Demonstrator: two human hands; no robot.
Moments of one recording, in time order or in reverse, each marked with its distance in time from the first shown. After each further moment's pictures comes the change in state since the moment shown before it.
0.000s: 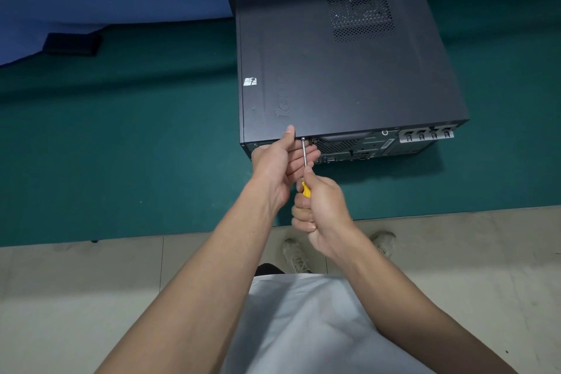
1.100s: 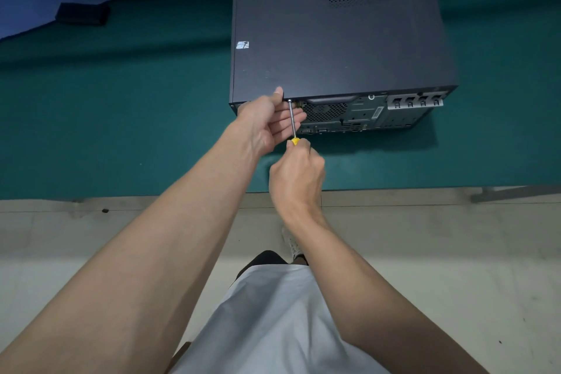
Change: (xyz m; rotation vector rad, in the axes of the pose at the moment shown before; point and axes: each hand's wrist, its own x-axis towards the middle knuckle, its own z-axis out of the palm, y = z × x) left_hand -0.003 0.009 0.010 0.149 0.072 -0.056; right_hand -0.019 0.023 0.006 -1.068 0.518 -0.612
